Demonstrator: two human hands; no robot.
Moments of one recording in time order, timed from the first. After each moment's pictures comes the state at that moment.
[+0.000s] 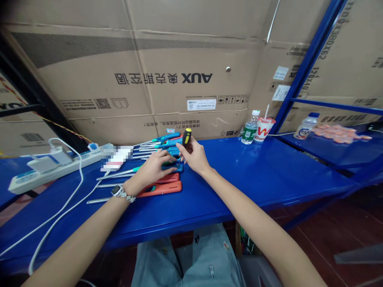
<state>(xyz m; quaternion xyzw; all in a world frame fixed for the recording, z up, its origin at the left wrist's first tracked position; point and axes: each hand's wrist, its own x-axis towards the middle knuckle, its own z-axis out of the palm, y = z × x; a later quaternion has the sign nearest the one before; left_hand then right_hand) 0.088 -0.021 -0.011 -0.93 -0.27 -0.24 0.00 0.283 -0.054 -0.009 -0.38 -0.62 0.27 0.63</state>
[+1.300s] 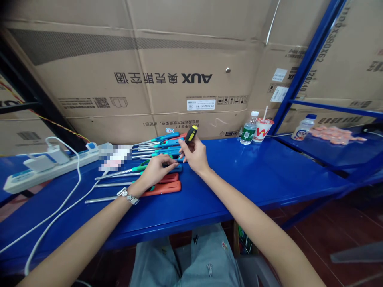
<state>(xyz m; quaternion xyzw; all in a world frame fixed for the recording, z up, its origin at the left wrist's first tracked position) 0.105 -0.031 -0.015 -0.86 -0.32 -0.34 -0.20 0.277 -0.059 -0.002 -0.36 -0.57 0.28 0.69</state>
